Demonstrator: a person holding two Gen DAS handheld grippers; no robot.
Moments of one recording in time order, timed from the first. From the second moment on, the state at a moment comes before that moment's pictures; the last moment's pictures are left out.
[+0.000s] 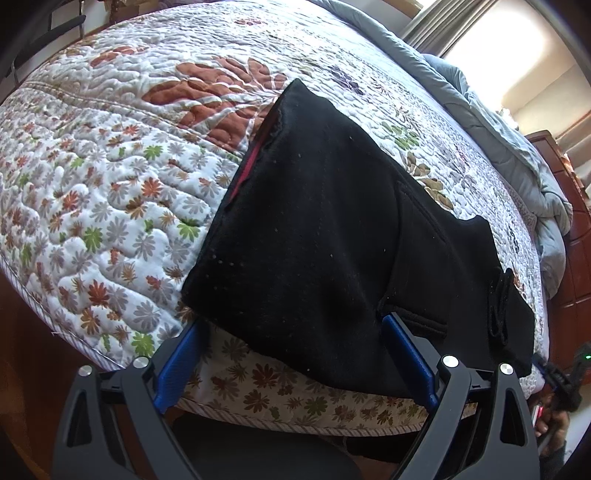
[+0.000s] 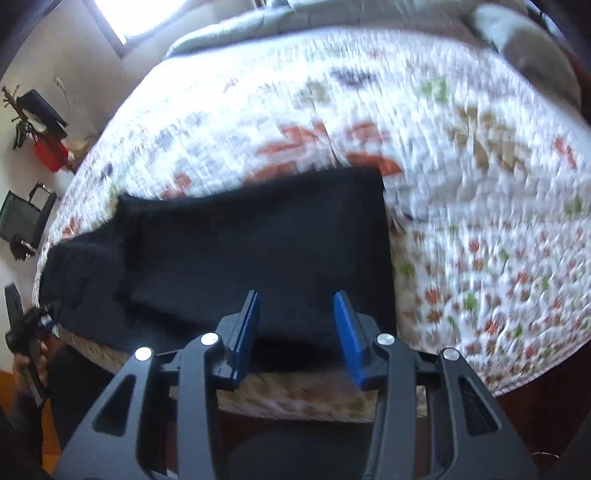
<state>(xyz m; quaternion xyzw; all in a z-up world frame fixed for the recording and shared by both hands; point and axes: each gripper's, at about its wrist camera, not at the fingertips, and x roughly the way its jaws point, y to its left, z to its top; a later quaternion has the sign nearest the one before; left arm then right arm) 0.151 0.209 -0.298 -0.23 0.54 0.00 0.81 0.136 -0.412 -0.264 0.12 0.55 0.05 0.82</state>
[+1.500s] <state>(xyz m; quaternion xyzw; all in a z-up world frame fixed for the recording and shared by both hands) 0.112 0.244 -0.306 -0.45 0.39 0.05 0.80 0.343 0.076 -0.217 -0.28 0.63 0.56 0.47</state>
